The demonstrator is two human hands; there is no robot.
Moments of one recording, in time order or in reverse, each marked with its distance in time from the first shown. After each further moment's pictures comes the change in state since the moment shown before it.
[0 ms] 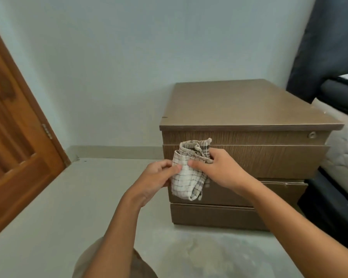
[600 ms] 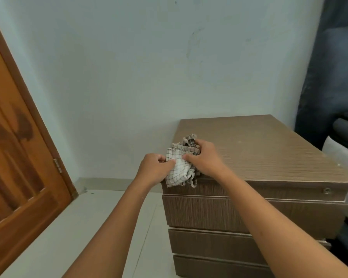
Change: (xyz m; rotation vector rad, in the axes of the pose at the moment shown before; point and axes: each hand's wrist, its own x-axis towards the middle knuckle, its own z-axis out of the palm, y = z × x) left_hand 0.092 0.123 -0.015 0.522 0.431 0.090; right_hand 0.134 -0.069 -0.042 -0.201 0.215 -0.026
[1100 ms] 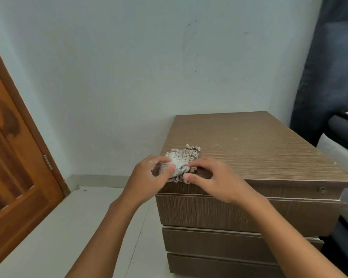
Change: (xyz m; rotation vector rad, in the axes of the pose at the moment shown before) left_hand -0.021 -0.023 0.007 0.064 0.025 0.365; right_hand -0.050 0.034 -0.028 -0.268 -0.162 -0.180
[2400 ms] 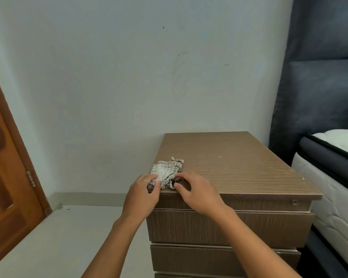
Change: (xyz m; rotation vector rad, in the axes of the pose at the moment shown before) left_hand 0.001 -0.009 0.025 0.105 0.154 -0.066; right_hand 0.011 -0.005 0.017 -0.186 0.158 -0.014
